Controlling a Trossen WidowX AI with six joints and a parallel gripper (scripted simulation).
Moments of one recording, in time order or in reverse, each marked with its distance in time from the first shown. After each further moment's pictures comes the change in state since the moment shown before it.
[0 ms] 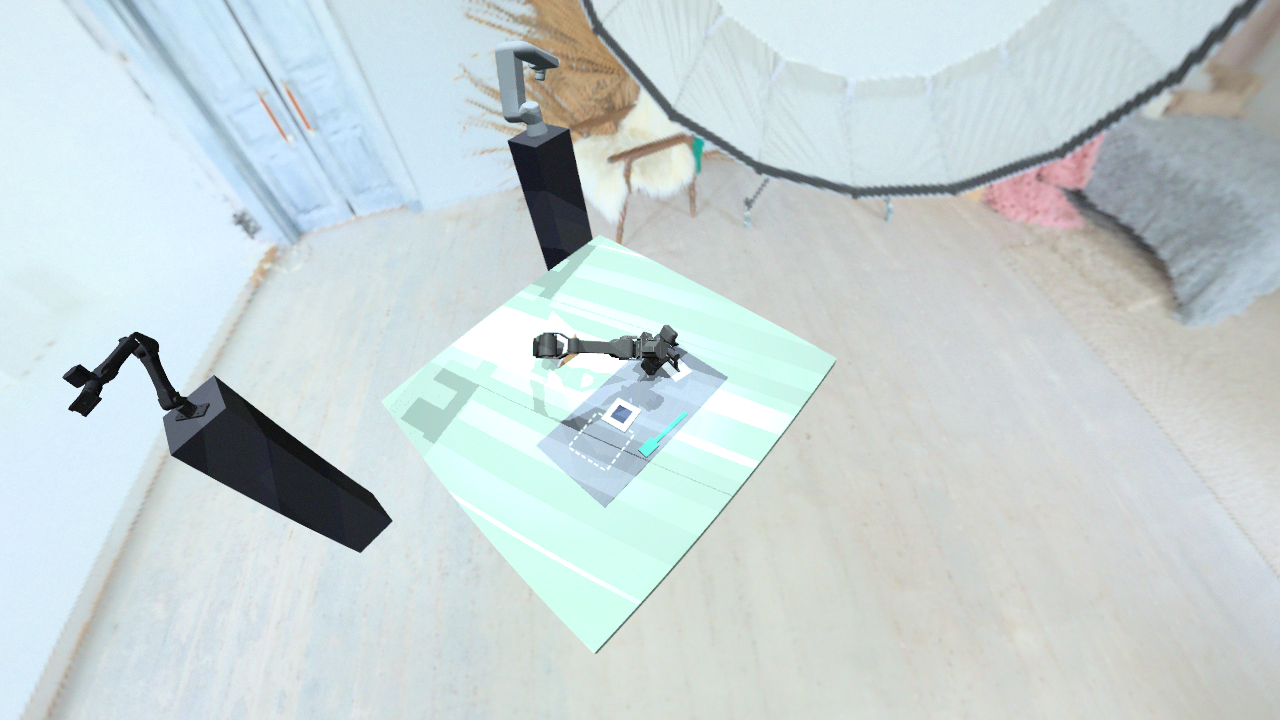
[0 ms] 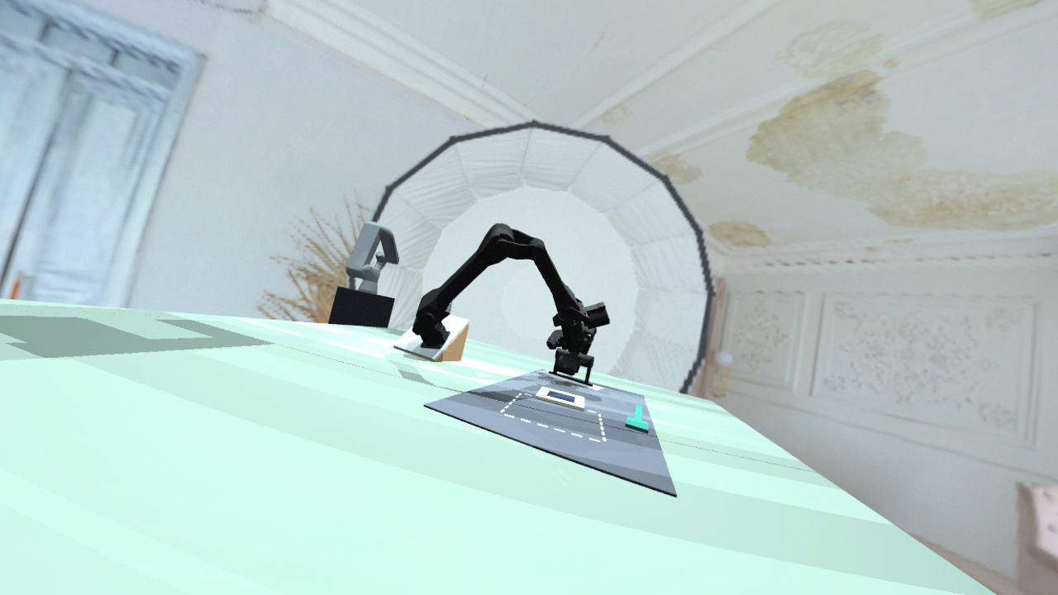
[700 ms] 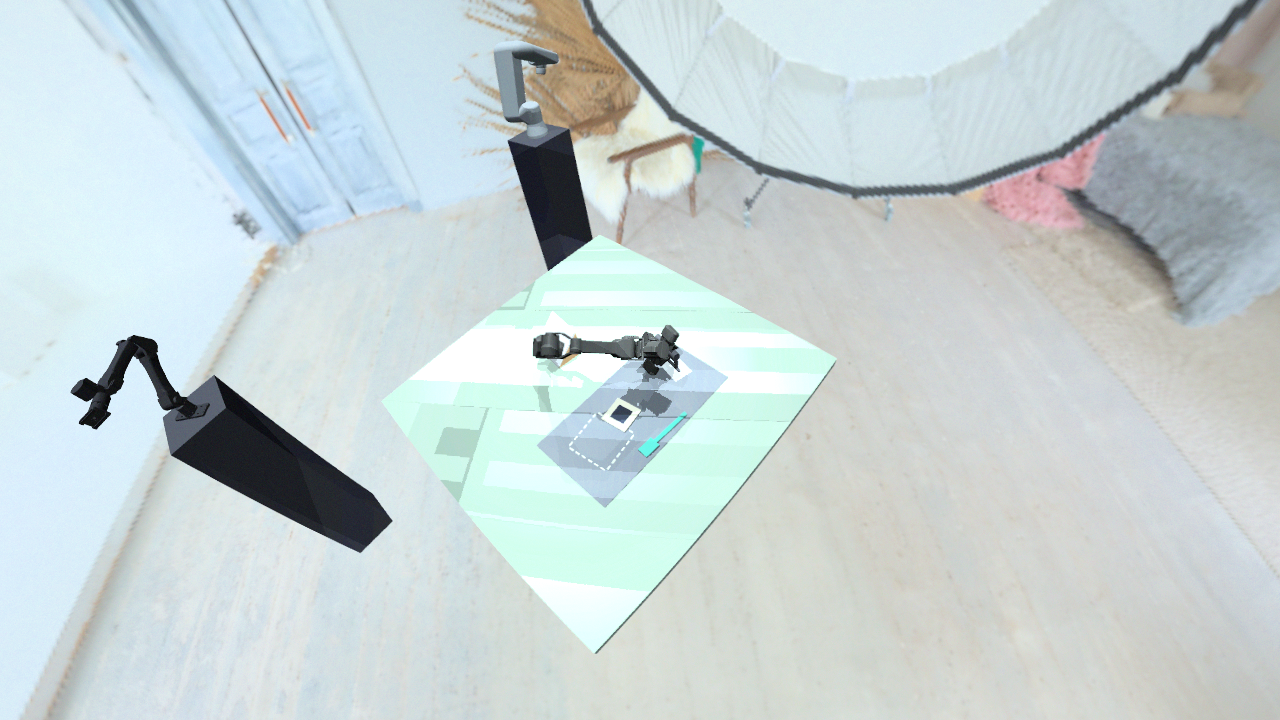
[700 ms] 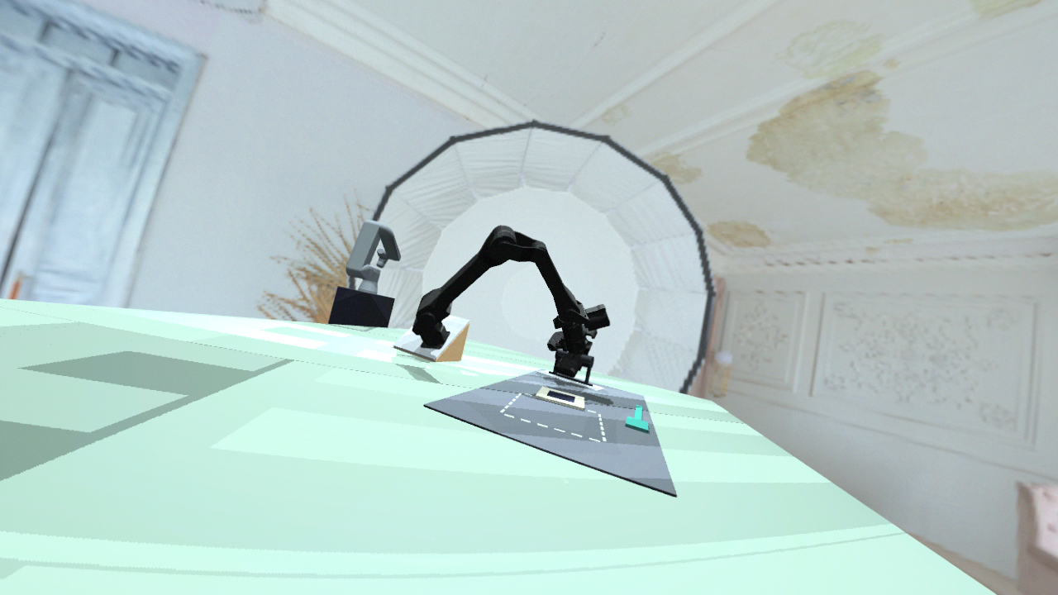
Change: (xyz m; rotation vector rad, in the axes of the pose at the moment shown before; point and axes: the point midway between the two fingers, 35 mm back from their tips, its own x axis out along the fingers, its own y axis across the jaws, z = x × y) arm 0.008 -0.001 -0.001 -0.002 0.004 -0.004
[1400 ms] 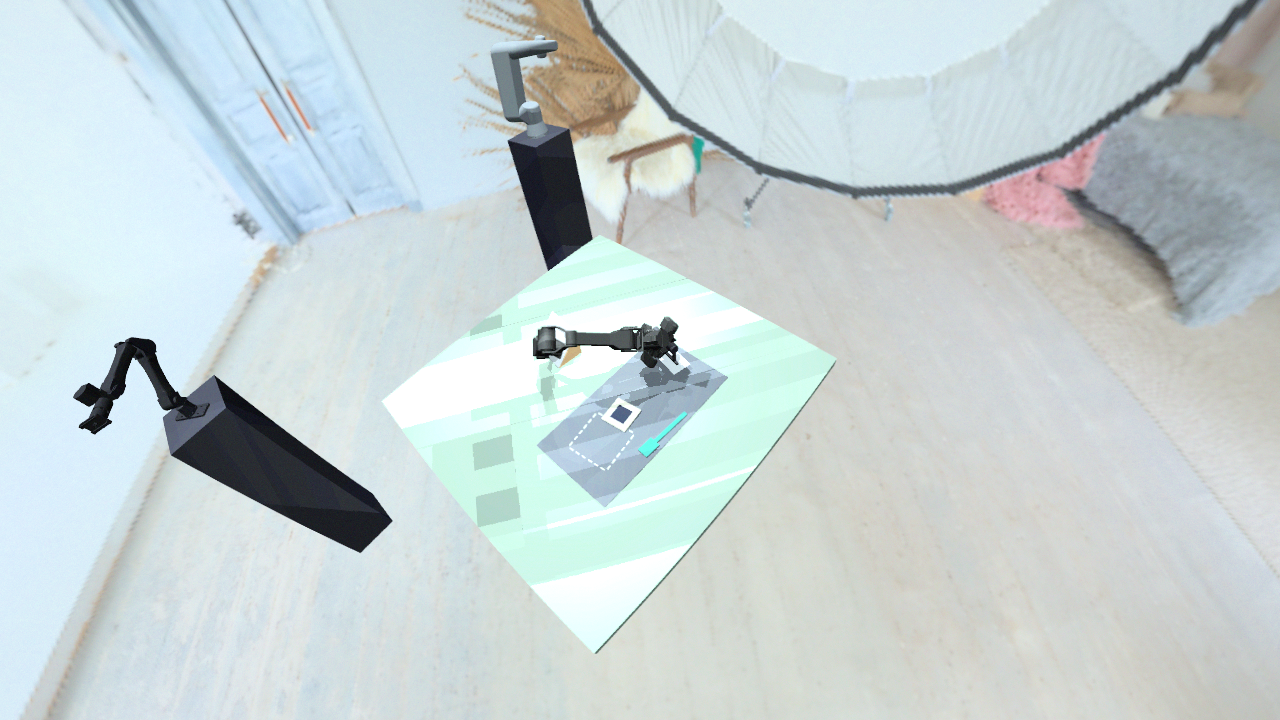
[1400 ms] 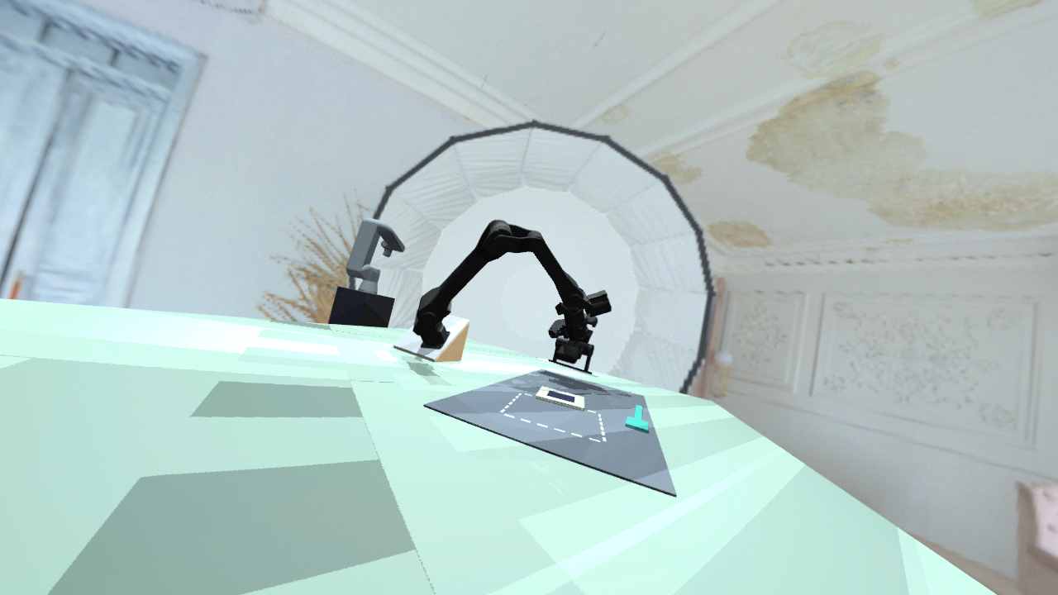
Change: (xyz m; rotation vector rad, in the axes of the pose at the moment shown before) arm -0.024 -0.029 0.007 0.003 -0.023 0.021
